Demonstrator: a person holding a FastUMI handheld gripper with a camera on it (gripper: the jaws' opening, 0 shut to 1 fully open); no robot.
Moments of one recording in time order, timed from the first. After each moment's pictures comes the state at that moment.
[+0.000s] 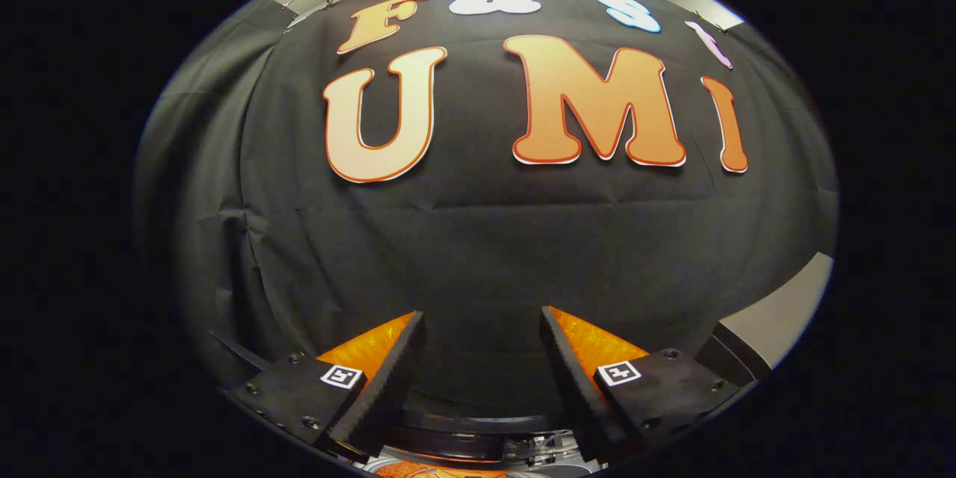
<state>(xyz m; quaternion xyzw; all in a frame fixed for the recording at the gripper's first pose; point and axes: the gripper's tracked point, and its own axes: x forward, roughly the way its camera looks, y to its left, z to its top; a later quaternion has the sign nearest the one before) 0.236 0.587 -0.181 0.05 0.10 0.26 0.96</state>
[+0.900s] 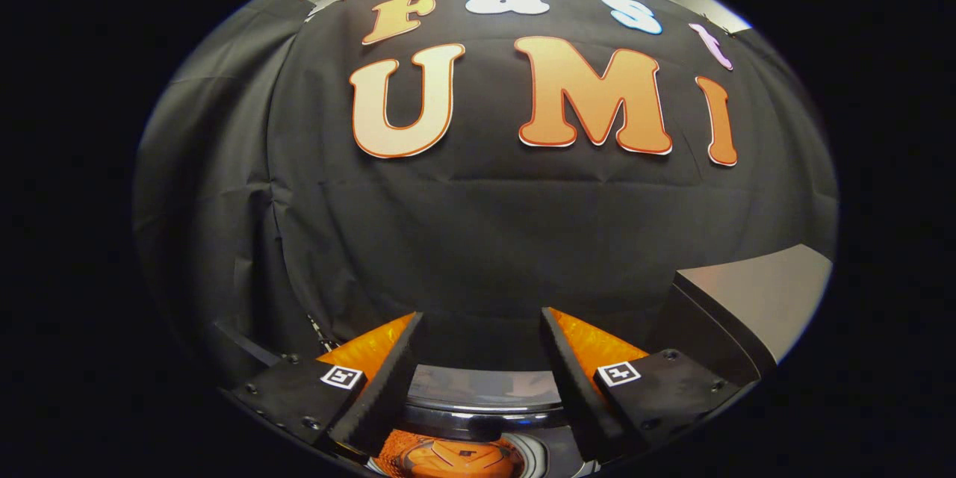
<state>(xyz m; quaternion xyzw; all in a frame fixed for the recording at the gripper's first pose) 0.157 0.557 -0.201 0.03 0.13 0.27 0.95</state>
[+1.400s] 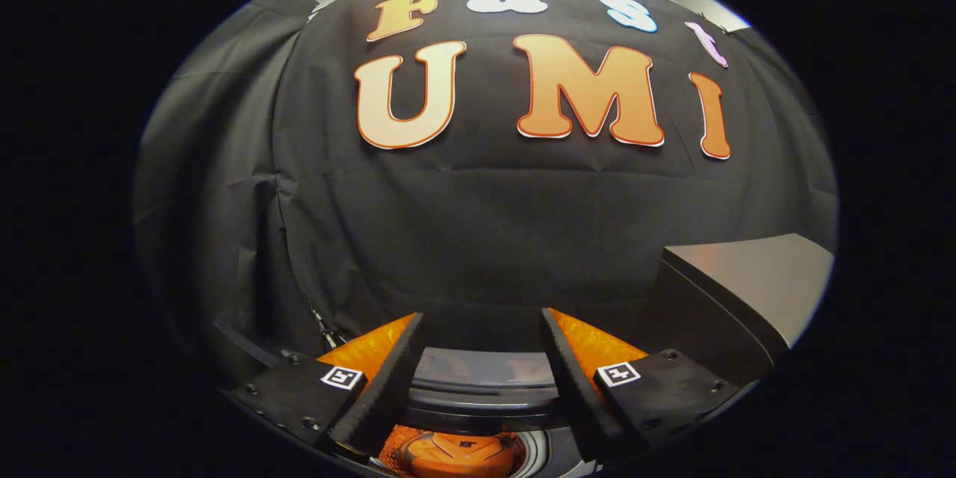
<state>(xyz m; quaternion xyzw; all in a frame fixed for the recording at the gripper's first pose) 0.125 0.542 -0.222 0.02 0.15 0.27 0.95</state>
